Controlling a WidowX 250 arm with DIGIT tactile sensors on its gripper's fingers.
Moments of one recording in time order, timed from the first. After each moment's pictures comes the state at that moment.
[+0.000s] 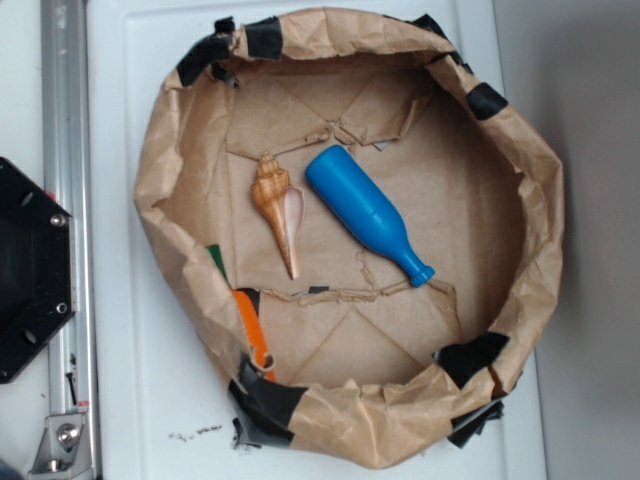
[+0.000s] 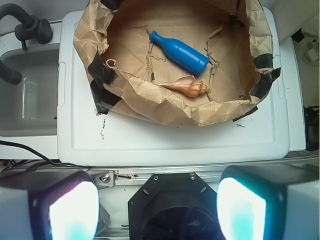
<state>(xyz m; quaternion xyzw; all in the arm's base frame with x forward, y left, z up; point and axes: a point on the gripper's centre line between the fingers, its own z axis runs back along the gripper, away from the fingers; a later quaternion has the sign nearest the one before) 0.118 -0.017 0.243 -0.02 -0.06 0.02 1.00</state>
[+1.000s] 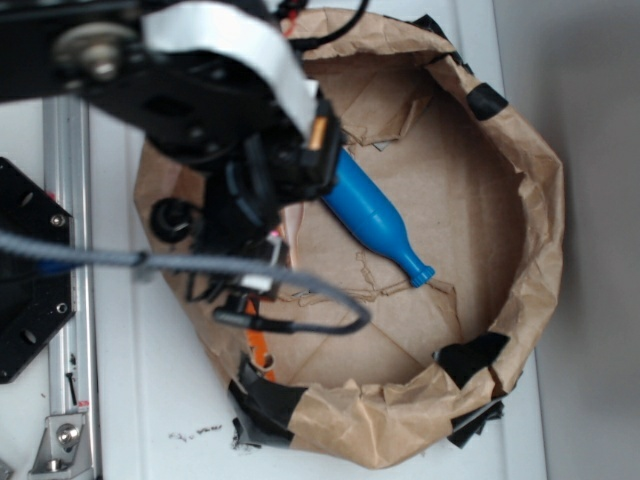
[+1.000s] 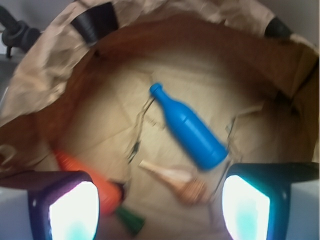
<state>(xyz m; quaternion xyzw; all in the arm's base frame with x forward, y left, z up) 0.235 0.031 0.141 -0.04 -0.13 -0.12 0.98</state>
